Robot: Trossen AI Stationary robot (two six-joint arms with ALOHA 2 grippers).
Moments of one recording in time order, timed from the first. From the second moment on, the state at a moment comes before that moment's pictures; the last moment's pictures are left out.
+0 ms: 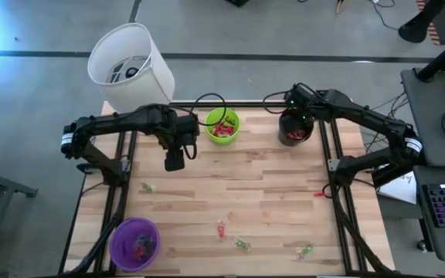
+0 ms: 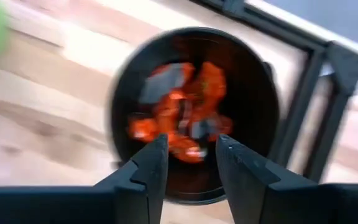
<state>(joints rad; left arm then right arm) 0.16 1.53 1.54 -1.44 -0.04 0.00 -0.60 1.30 1.19 -1.18 0.24 0.52</state>
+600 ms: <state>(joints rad) 0.12 1.57 1.50 -1.24 0.23 0.10 -0.50 1.29 1.48 -1.17 0.05 0.58</state>
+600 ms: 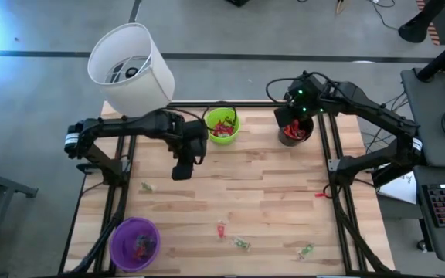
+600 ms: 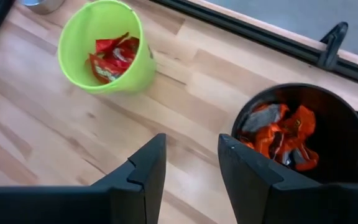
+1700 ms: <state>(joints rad) -0.17 1.69 1.39 -0.73 0.46 0.04 -0.29 1.29 1.48 -1.17 0.06 0.76</state>
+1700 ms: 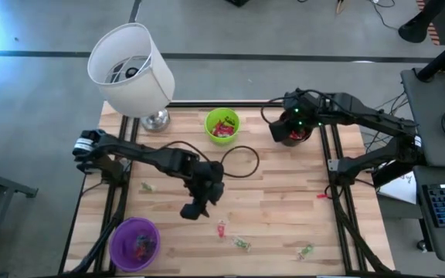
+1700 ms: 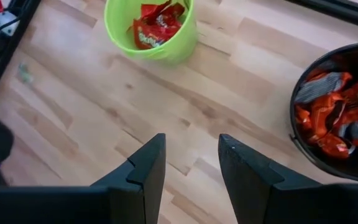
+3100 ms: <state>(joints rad) -0.37 2.43 2.17 -0.90 0.28 -0.09 -0.05 1.29 1.47 -1.42 0.05 0.76</state>
